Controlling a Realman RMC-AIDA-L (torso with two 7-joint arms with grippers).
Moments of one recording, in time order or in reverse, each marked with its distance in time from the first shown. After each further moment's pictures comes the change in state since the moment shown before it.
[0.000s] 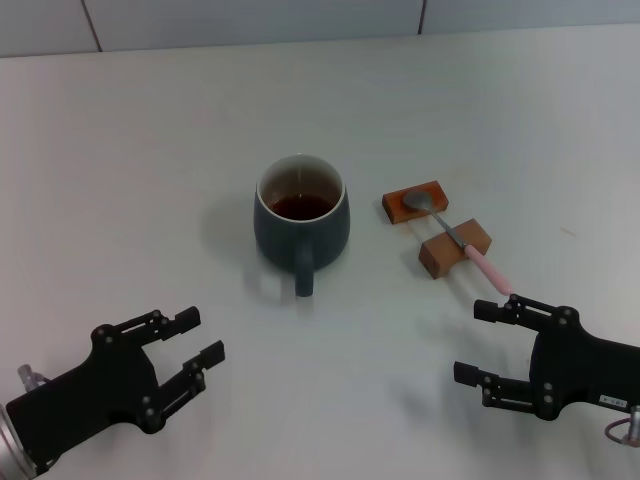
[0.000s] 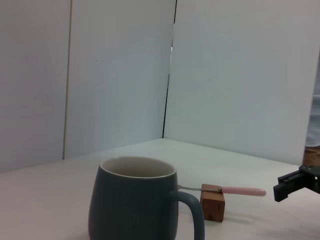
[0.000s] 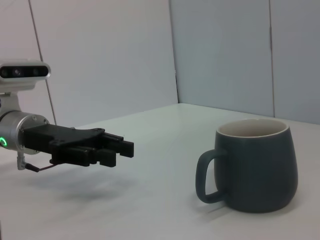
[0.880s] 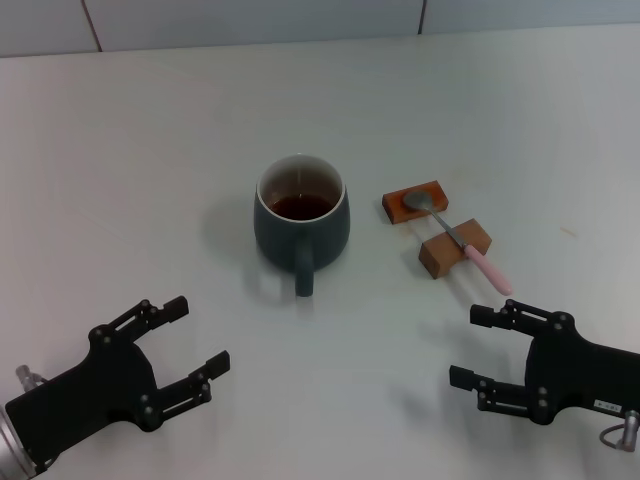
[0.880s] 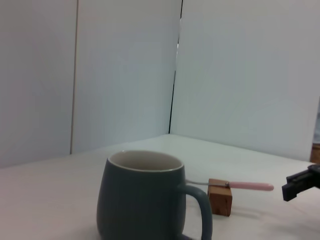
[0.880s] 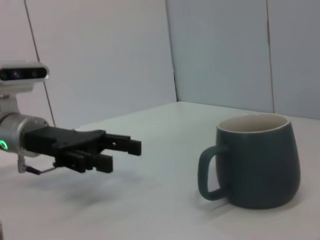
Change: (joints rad) left arm 0.002 -0.001 -0.004 0.001 -0.004 -0.021 0.000; right arm -0.003 0.003 0.000 0.023 0.000 0.012 0.000
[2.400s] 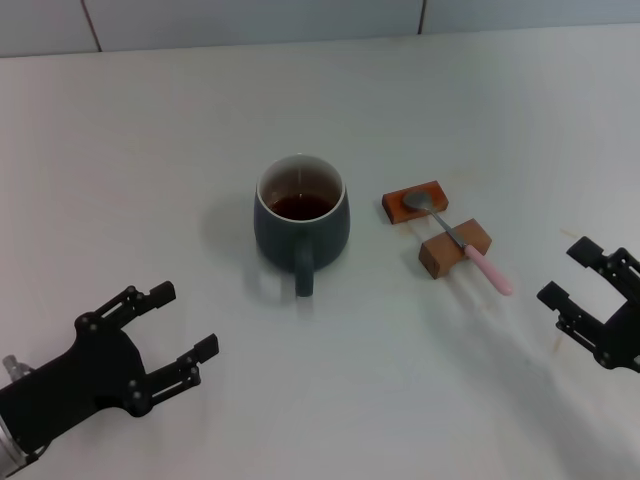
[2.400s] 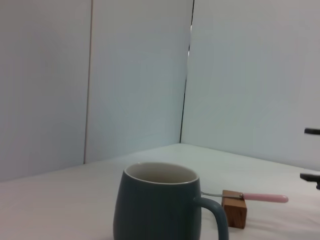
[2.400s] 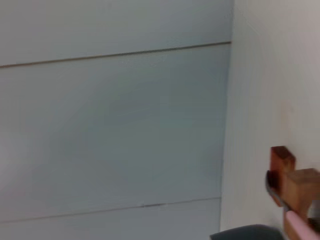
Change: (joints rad) left arm -0.001 0.010 -0.033 -0.002 -0.006 0.013 0.000; right arm -0.132 0.002 0.470 0.195 0.002 -0.060 1.314
